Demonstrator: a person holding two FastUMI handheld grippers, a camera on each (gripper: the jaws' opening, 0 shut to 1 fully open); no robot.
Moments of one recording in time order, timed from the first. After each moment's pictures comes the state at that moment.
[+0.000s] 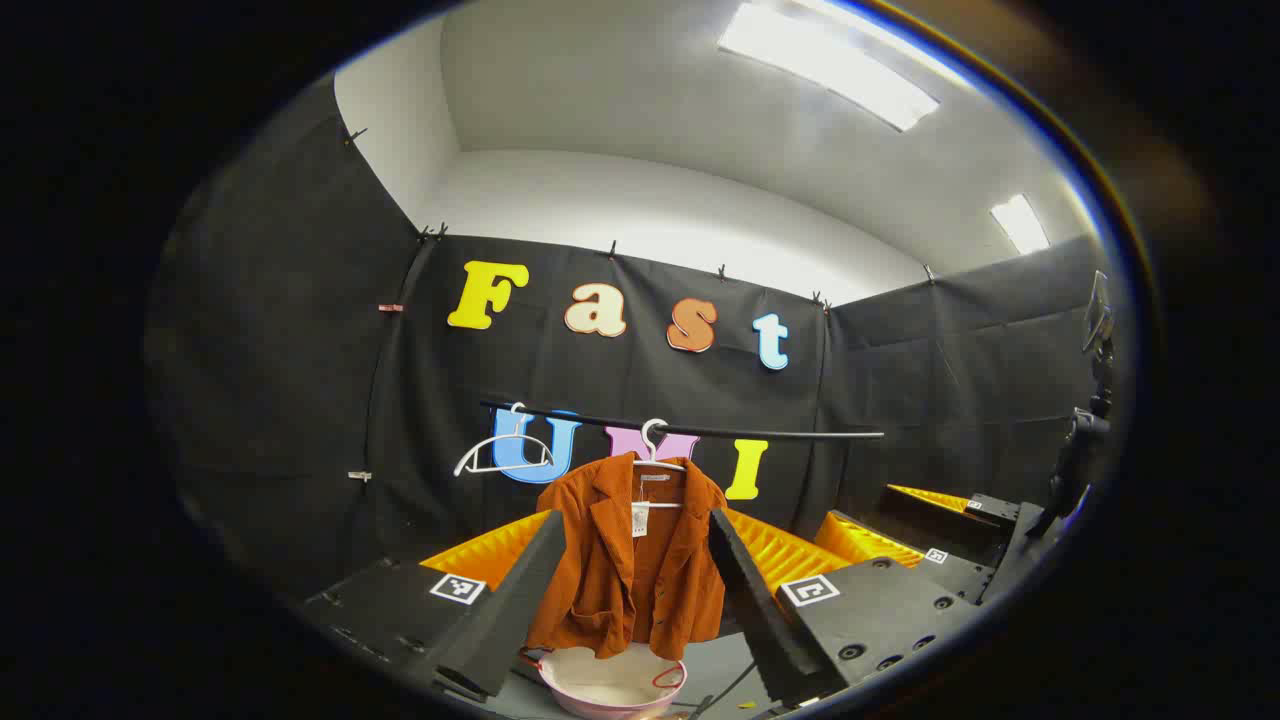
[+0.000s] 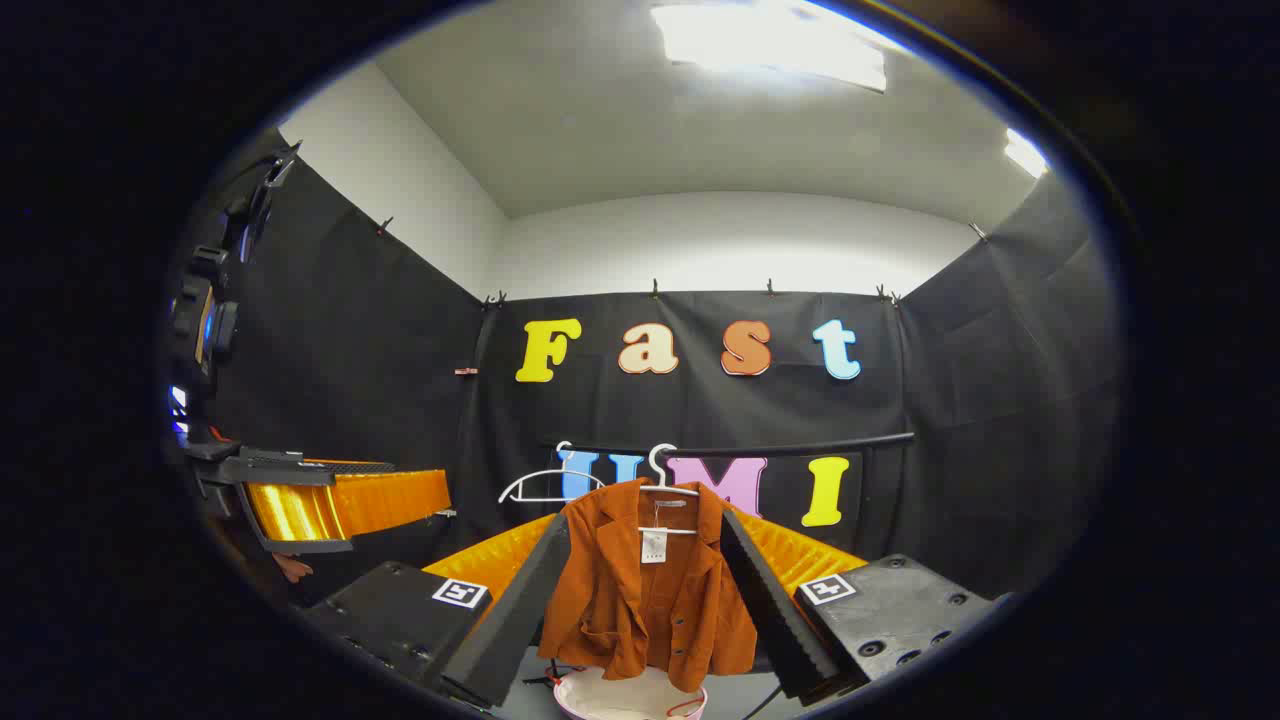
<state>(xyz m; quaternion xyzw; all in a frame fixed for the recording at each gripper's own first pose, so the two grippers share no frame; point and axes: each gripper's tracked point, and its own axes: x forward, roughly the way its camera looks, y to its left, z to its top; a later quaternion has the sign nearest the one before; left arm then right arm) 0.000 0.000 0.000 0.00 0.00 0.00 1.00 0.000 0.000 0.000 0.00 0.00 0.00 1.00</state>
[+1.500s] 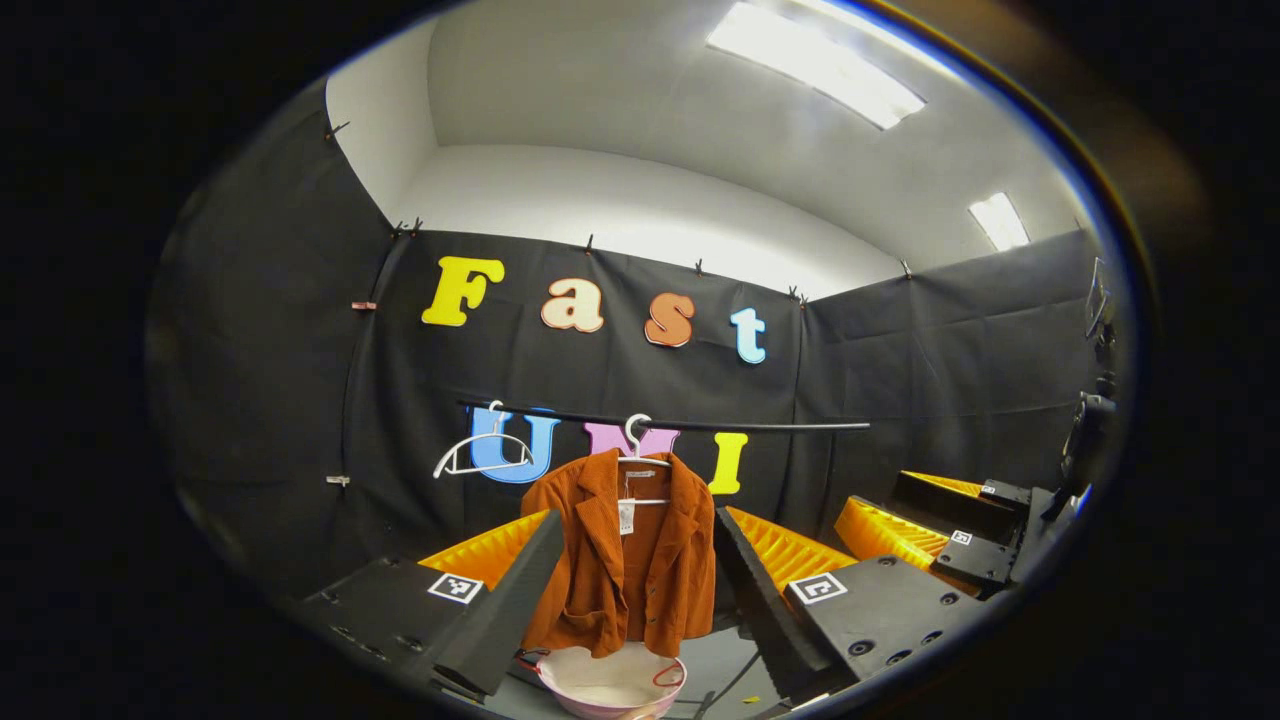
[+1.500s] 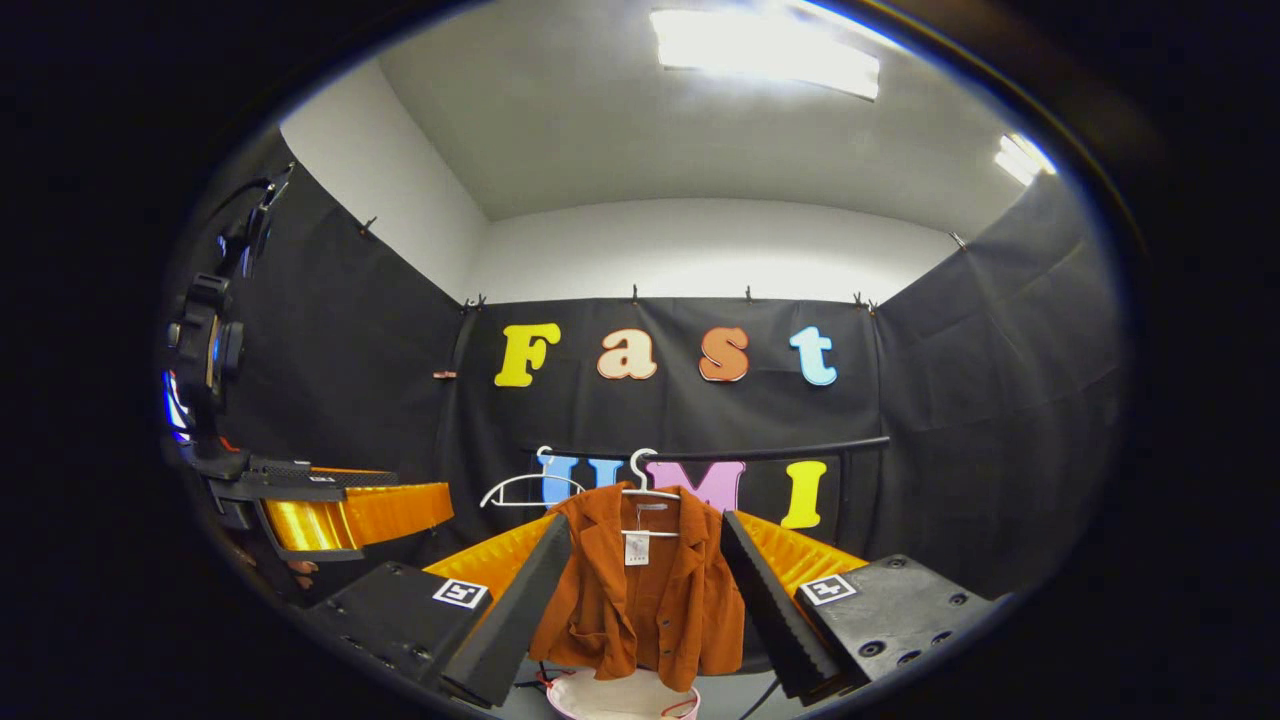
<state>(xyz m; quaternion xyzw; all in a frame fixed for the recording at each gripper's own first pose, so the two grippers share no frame) 0.017 0.010 -0.008 0.01 0.01 -0.05 1.00 -0.009 -0.010 -0.001 0.00 0.00 -0.05 1.00</state>
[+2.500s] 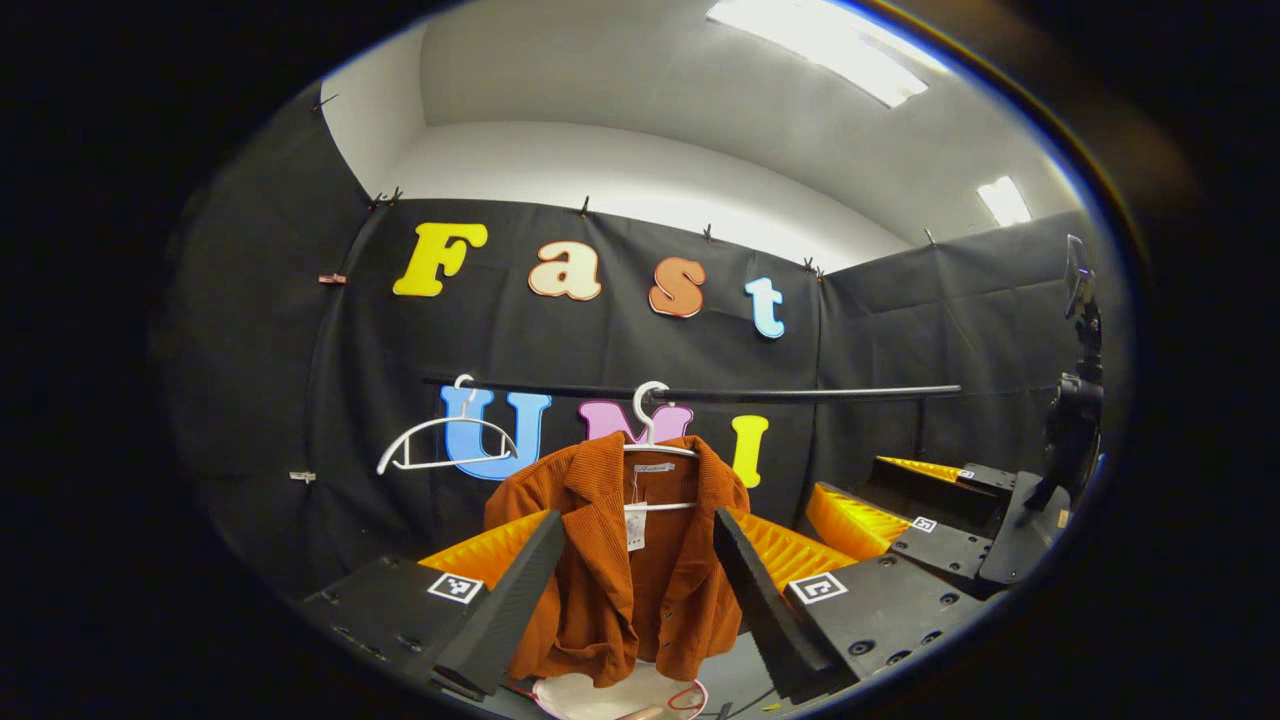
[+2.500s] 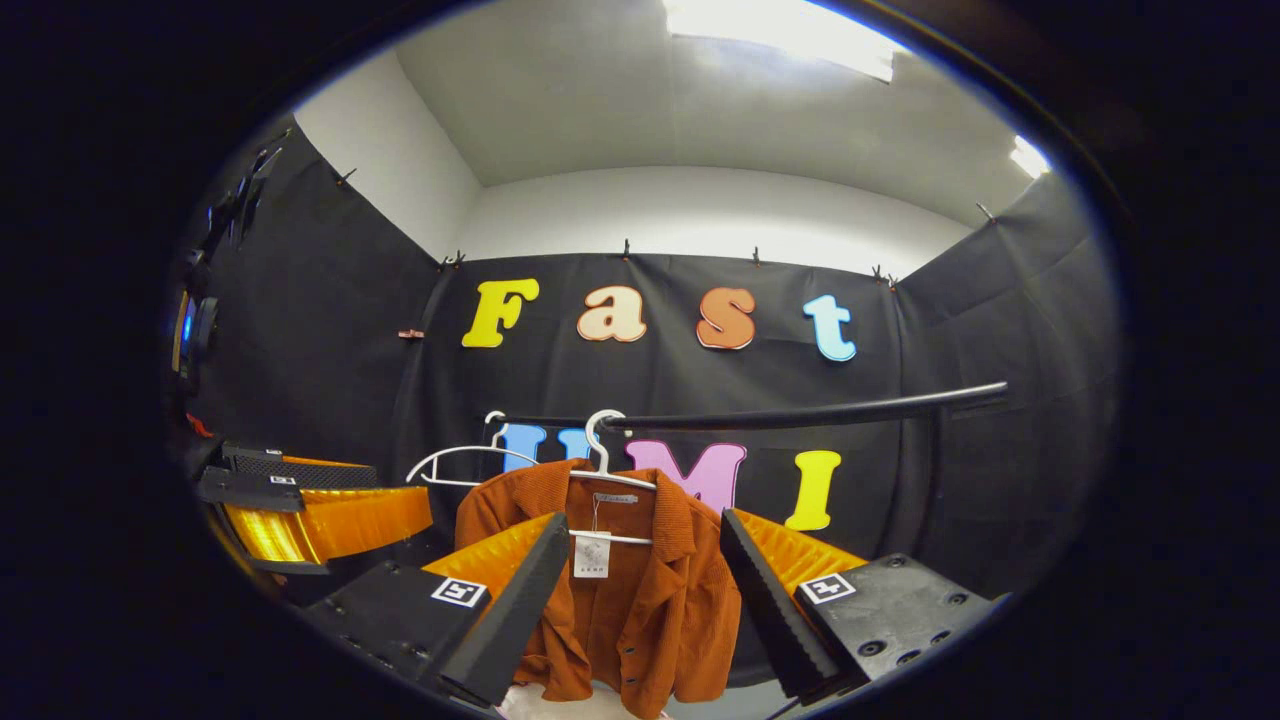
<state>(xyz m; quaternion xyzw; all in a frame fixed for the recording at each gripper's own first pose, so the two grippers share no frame) 0.232 0.023 -0.080 0.01 0.01 -0.04 1.00 0.201 -0.081 -0.112 -0.03 0.01 -0.03 1.00</state>
